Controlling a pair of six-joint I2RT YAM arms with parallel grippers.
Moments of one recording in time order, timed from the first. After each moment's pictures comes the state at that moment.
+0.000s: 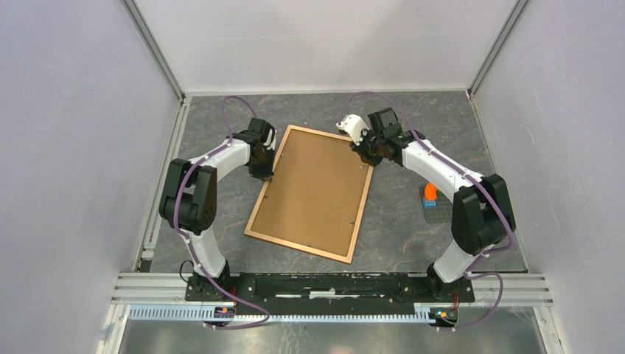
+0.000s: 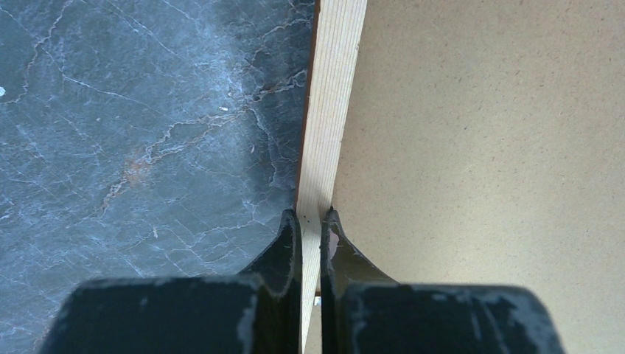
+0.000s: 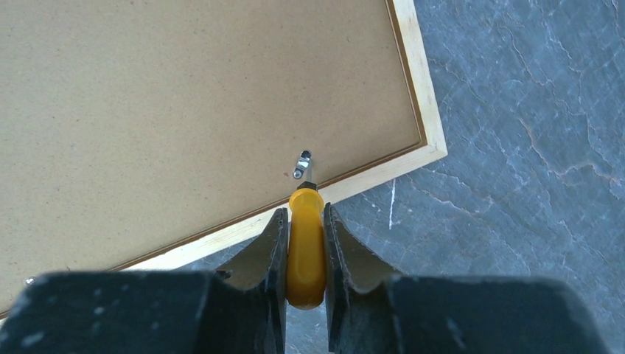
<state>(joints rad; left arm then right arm) -0.28 1.83 1.22 -0.59 0.03 -0.15 0.44 1.66 1.25 -0.48 -0.14 -0.53</state>
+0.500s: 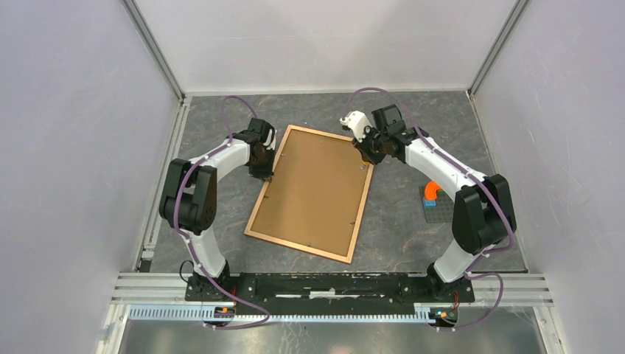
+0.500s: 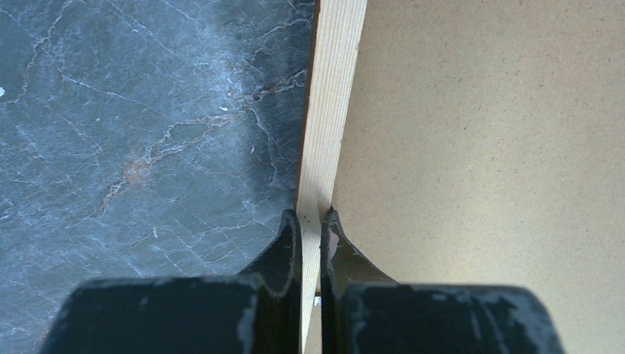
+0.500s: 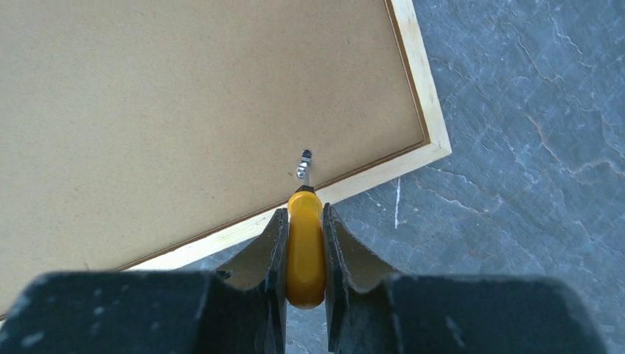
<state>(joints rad) -0.28 1.83 1.22 -0.59 0.03 -0.15 0.42 1.66 1.27 -0.49 -0.18 -0.51</state>
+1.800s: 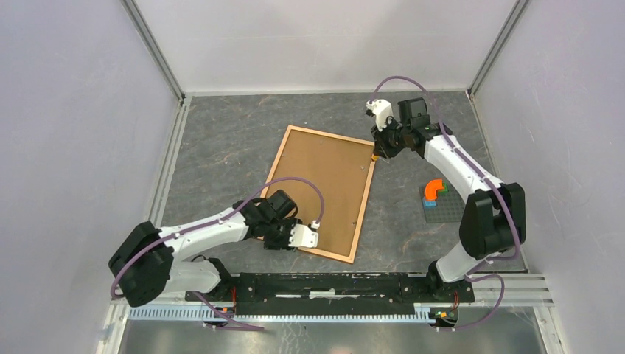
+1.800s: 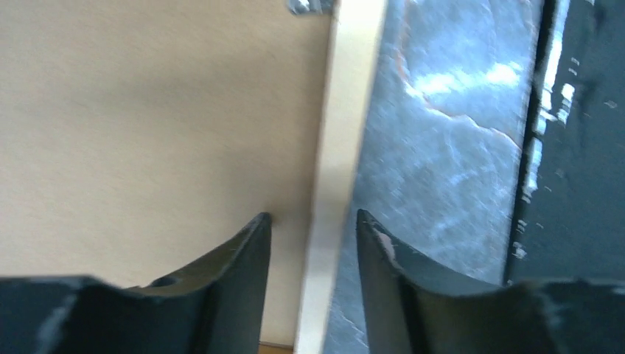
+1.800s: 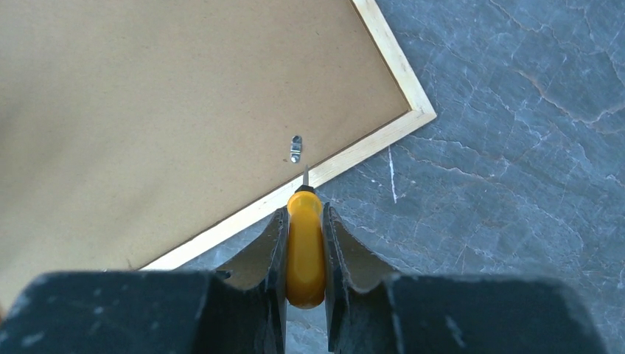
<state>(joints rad) -0.84 1.22 0.60 -0.63 0.23 0.88 0.25 1.59 1.28 -0.53 -0.37 -0.39</state>
